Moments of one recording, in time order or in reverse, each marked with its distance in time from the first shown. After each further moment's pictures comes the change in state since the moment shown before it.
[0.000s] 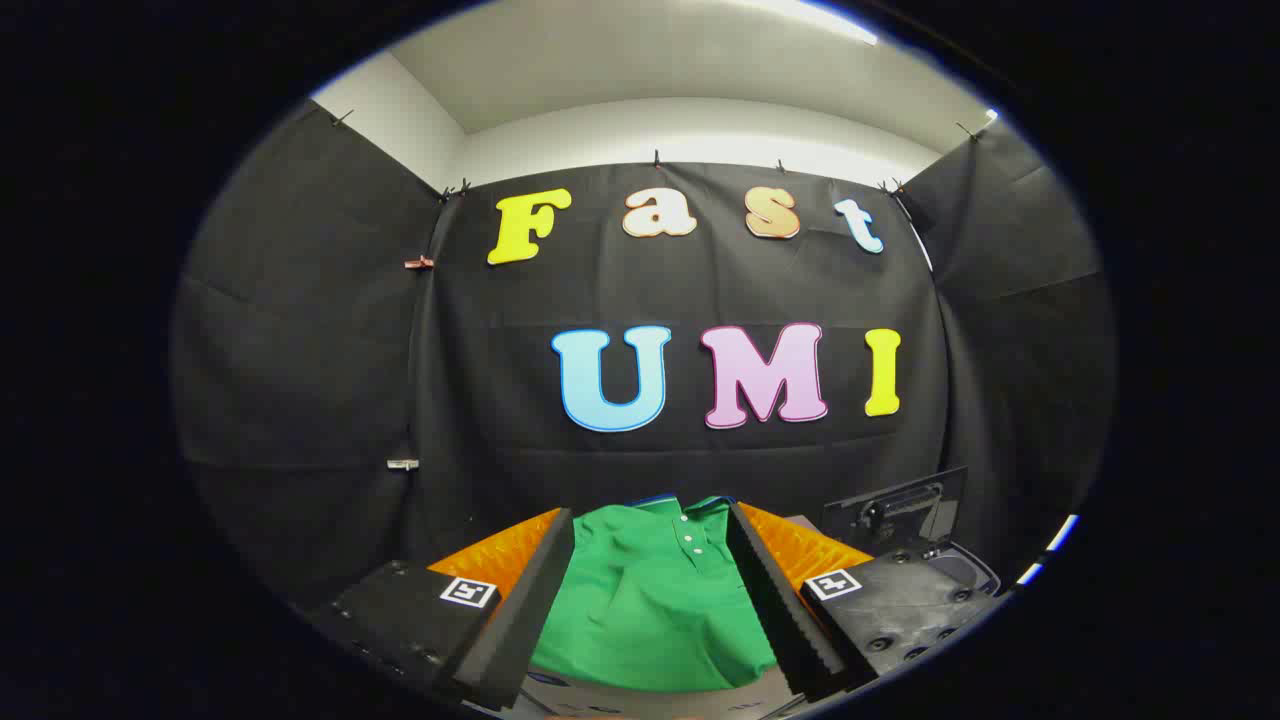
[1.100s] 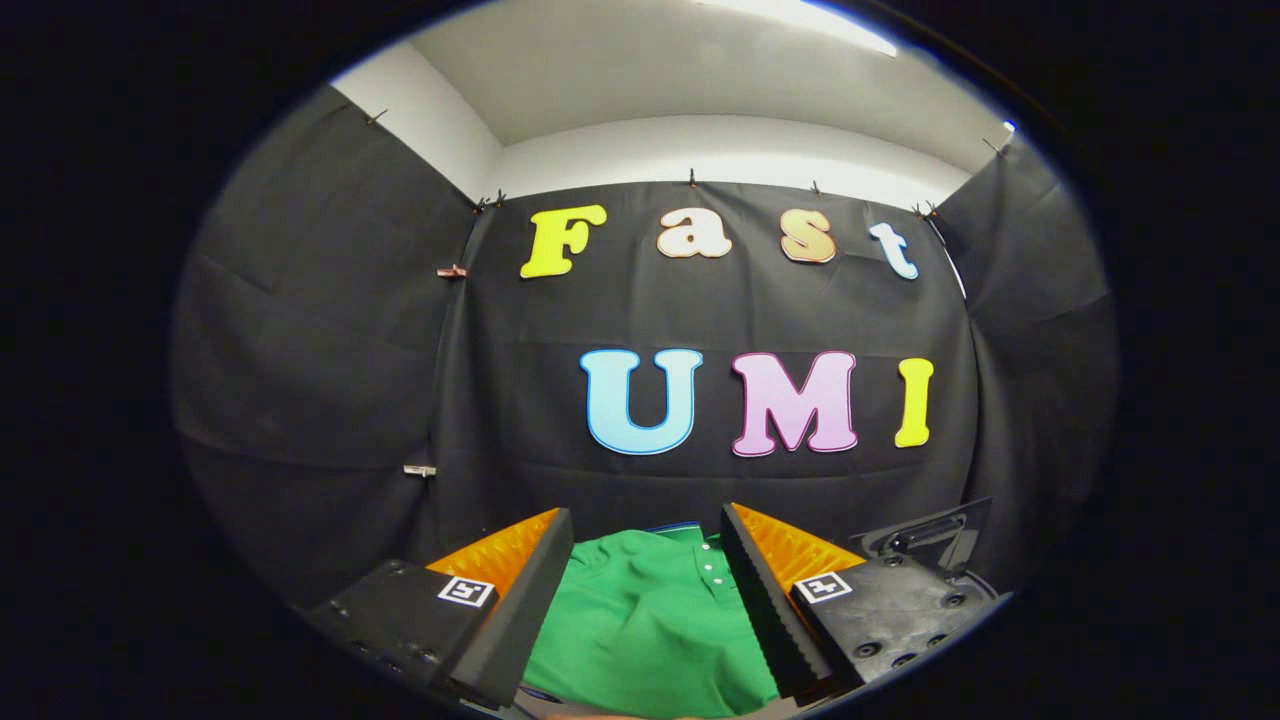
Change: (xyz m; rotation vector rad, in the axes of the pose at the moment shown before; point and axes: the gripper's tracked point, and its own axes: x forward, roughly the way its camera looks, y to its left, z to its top) arm 0.026 0.017 0.020 -0.076 -0.094 0.090
